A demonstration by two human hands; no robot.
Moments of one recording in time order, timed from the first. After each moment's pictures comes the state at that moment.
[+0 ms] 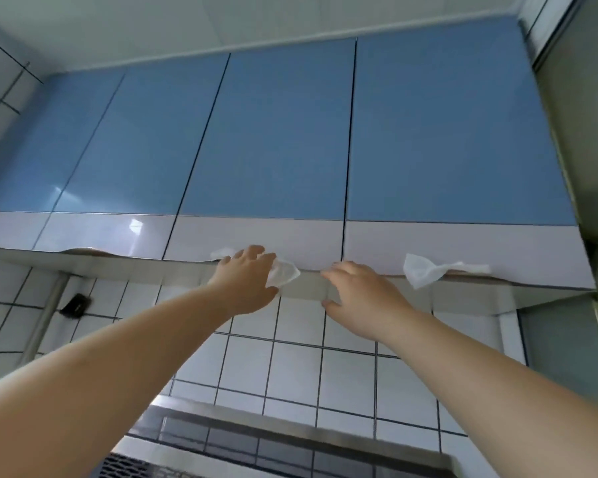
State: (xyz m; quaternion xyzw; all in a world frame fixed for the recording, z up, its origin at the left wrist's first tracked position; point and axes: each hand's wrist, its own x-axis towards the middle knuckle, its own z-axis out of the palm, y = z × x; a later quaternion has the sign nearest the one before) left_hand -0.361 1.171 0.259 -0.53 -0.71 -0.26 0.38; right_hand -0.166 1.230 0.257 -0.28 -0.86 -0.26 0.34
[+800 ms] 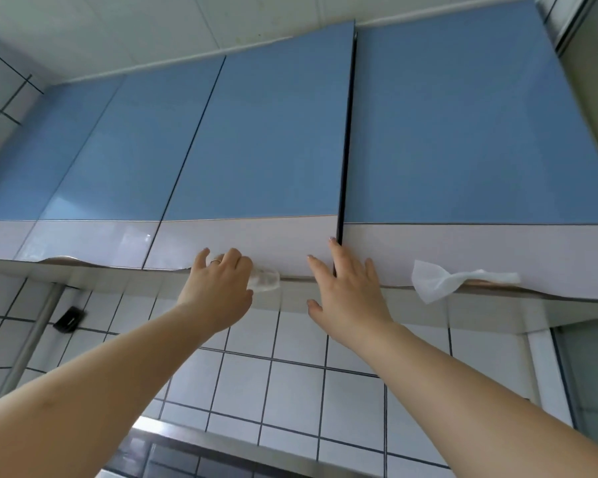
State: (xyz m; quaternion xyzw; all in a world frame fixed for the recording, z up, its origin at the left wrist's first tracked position) left_hand -0.393 1.227 0.266 -0.41 -0.69 -0.21 0.56; right_hand -0.203 1.304 0.278 -0.26 -0.80 -0.33 0.43
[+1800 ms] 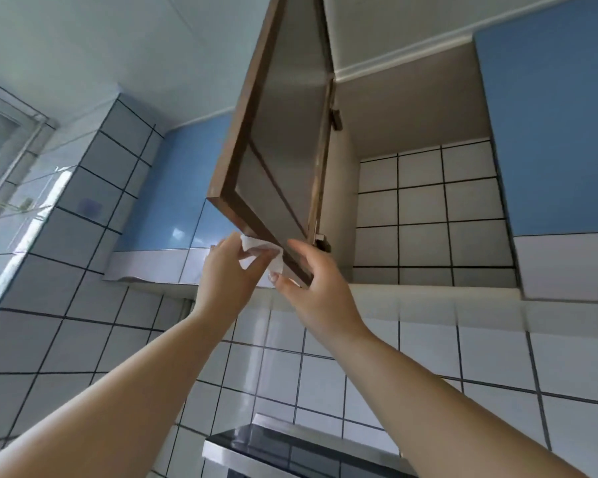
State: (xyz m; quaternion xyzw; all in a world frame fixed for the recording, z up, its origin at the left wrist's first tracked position) left_hand -0.548 1.037 0.260 -0.46 -0.46 -0.65 0.38; right_hand -0.410 1.101 0.250 0.07 -0.81 0.16 0.56
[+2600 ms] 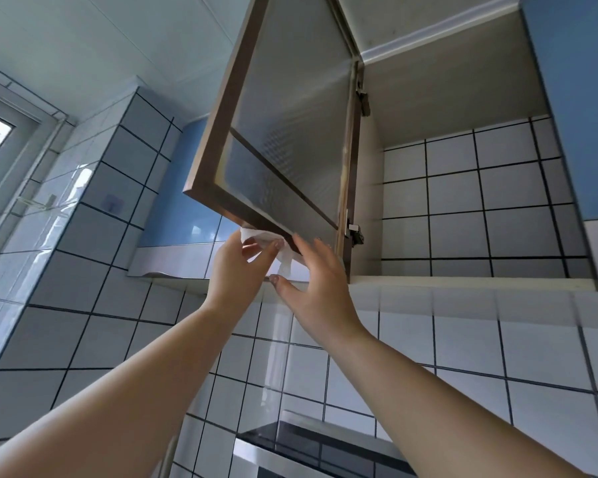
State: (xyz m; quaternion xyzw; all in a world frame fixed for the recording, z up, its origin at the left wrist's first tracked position) left_hand -0.605 1.024 0.255 -0.47 -0.40 -0.74 0.27; right_hand -0.495 1.096 0.243 0.00 -0.81 0.06 0.58
